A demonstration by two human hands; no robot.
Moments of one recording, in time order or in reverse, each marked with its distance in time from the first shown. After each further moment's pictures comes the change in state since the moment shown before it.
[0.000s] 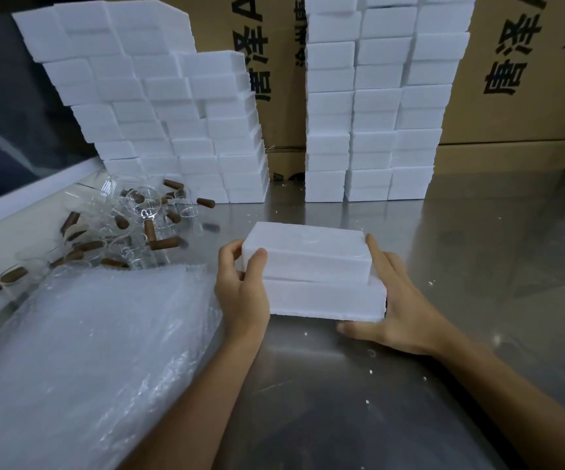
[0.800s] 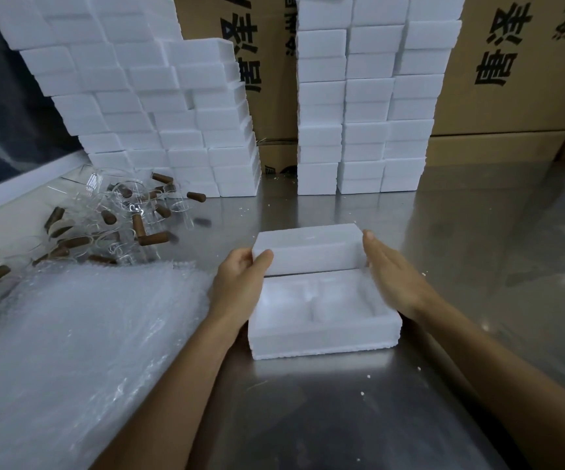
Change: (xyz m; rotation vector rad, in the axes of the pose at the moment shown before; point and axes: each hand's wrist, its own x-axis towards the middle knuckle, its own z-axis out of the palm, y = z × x) left_hand 0.014 0.002 -0.008 0.323 -0.253 -0.339; right_hand 0.024 -0.009 -0.007 0.228 0.103 0.355
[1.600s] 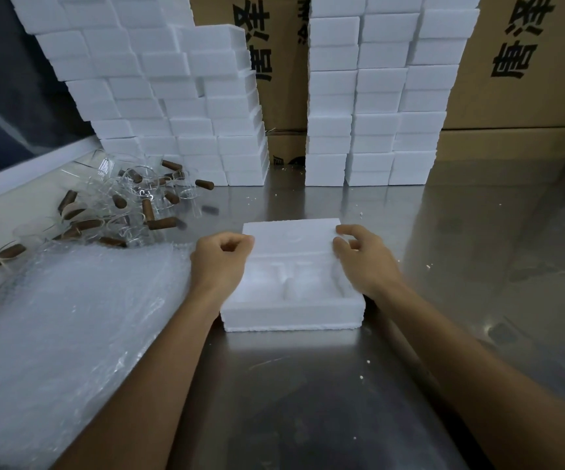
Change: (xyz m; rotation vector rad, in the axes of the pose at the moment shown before) left_hand 0.014 -0.001 -0.025 0.200 0.166 0.136; right_hand 0.008 -0.026 0.038 -0.088 0.130 0.065
